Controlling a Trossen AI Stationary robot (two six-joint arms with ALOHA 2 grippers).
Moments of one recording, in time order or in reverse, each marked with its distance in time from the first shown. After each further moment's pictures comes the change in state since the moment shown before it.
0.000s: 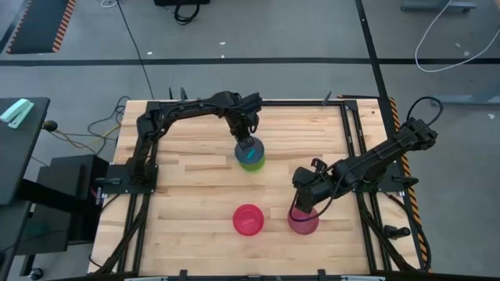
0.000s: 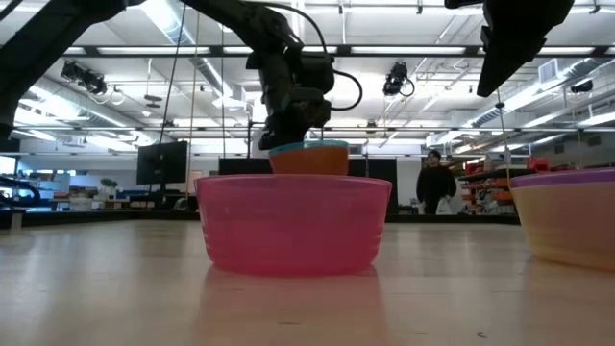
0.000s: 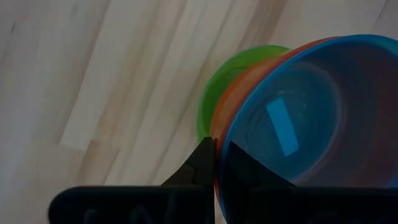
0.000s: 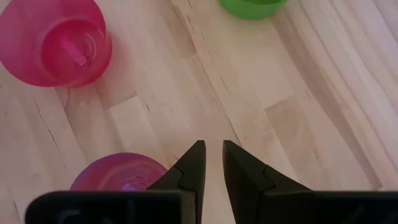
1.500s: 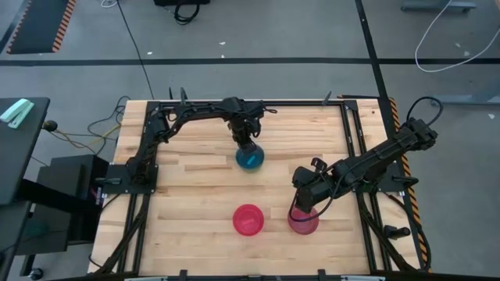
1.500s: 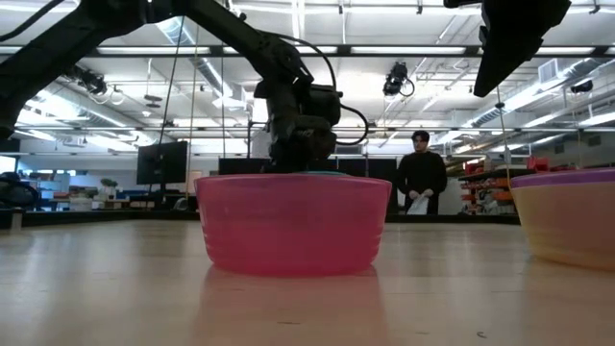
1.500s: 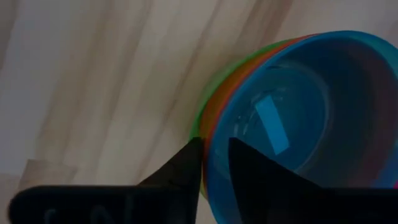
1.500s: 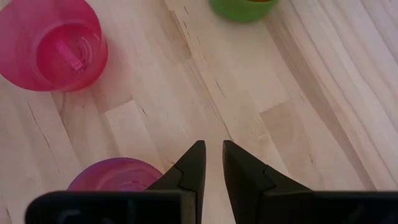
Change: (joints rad) left arm 0.003 0.128 0.000 0.018 0.101 -0.002; right arm 0.000 0.000 0.000 0.000 0.023 -0.003
